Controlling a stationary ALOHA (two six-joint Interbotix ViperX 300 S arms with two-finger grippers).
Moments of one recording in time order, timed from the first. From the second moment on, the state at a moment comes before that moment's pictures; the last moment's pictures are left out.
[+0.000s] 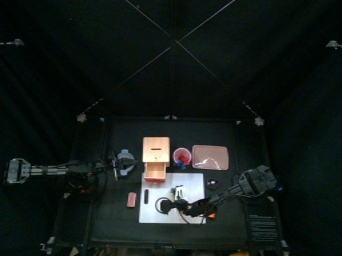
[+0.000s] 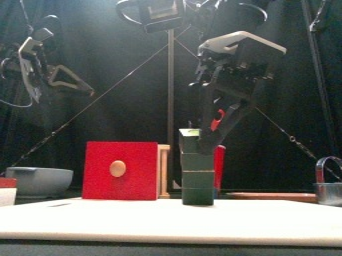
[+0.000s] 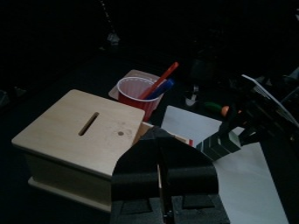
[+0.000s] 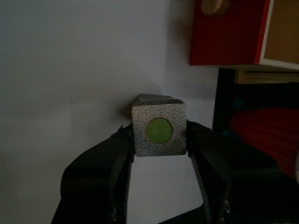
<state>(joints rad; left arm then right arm) 0.20 -0.79 1.31 -0.21 -0.41 0.00 0.41 0.27 0.21 -0.65 0.95 0.61</state>
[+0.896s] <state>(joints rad) 0.29 -0.79 1.32 -0.25 -0.41 0.00 0.48 0.29 0.08 -0.52 1.01 0.62</state>
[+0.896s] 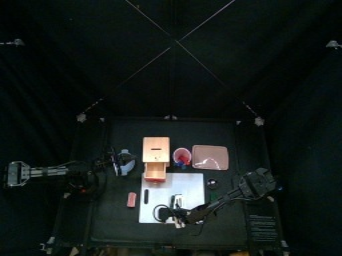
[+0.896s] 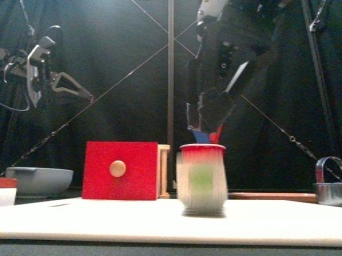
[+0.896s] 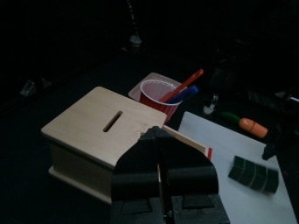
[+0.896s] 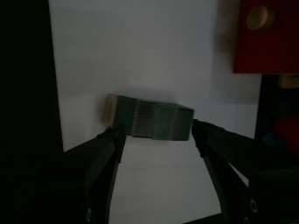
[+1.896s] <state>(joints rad) 0.35 -0.78 1.29 -0.16 -0.50 0.00 -0.06 -0.37 0.53 -0.36 0.93 0.40</state>
